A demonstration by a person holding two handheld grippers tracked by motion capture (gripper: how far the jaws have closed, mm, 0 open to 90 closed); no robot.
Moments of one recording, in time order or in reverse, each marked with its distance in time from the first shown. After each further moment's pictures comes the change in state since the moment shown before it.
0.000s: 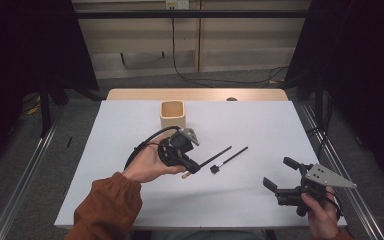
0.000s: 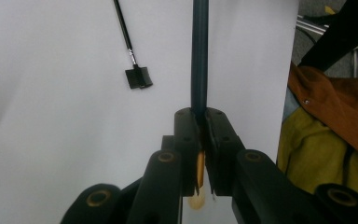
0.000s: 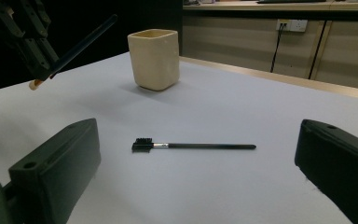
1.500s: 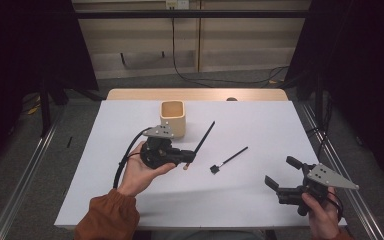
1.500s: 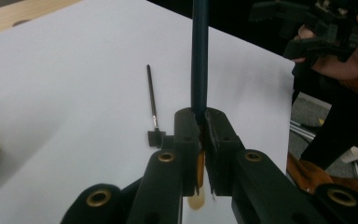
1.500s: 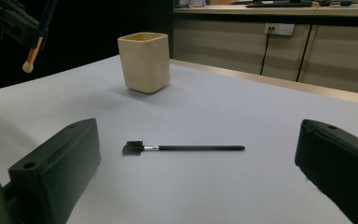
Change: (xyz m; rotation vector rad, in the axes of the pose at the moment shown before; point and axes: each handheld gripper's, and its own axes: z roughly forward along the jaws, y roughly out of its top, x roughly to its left) left arm 0.001 -0.041 -0.017 -0.460 0.062 -0.129; right arm -0.001 0.001 -0.003 -0.014 -0.041 -0.004
